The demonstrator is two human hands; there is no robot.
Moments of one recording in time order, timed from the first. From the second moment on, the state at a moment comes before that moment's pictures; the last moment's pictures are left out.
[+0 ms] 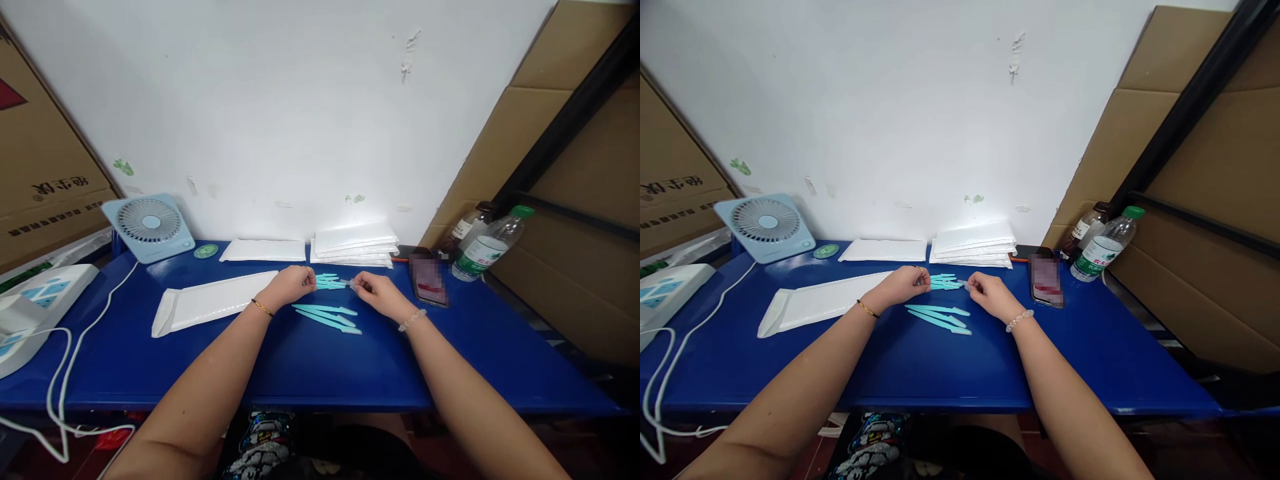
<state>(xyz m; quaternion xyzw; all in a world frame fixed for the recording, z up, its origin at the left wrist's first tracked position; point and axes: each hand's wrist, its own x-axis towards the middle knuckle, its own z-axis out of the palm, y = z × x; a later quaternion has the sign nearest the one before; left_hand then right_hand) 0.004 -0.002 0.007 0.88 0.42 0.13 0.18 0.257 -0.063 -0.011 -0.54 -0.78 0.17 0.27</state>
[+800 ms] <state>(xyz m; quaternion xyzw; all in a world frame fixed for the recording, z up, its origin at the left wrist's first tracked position) 0.009 -0.004 0.003 0.89 0.42 0.15 0.11 0.271 -0.062 -0.005 -0.55 -0.77 0.13 0.29</state>
